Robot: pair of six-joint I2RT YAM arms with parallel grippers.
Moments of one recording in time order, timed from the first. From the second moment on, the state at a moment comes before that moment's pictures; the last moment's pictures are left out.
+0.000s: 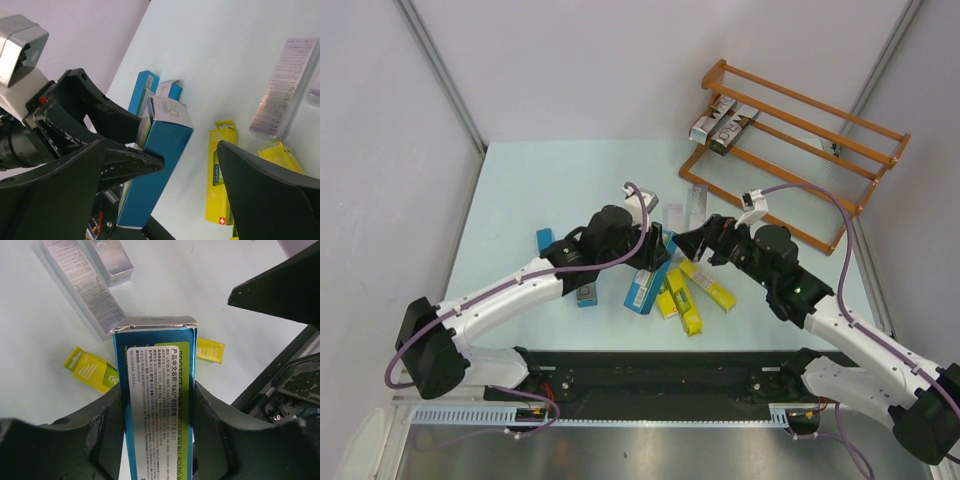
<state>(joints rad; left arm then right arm) -0.84 1.29 1.02 -0.25 0.02 -0.40 0.66 0.91 0.70 0.06 -0.05 0.70</state>
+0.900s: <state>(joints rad) -0.96 1.29 1.06 -0.29 -0.05 -0.43 0.66 1.06 0.68 0.19 -0.16 0.78</state>
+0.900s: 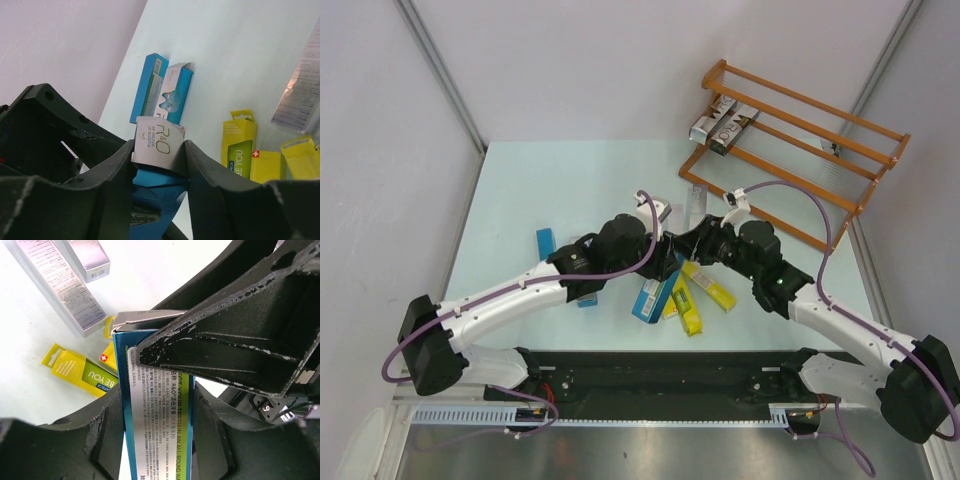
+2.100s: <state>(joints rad) -0.61 1.12 0.87 0.03 0.38 -0.64 0.65 0.30 0.44 0.10 0.24 0.77</state>
